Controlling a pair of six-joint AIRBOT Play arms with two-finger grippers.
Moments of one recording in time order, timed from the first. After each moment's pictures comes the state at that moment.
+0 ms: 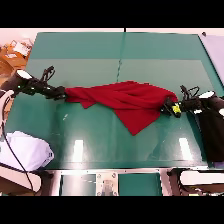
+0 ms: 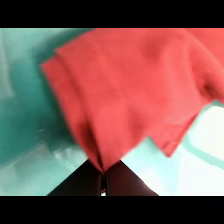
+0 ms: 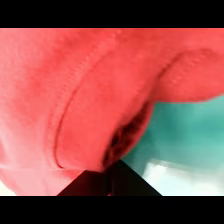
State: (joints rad) left arm 0.16 -1.70 1.30 0.90 -1.15 -1.06; right arm -0.34 -1.50 0.91 -0.88 1.06 1.32
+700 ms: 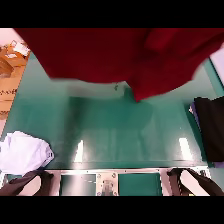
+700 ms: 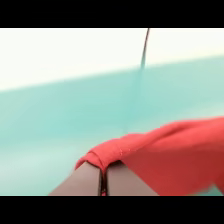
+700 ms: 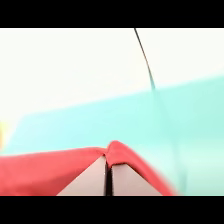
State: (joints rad) left arm 0.17 -1.01 1.88 1.08 -1.15 -1.29; right arm -0.41 -0.94 1.74 -0.80 1.08 1.44
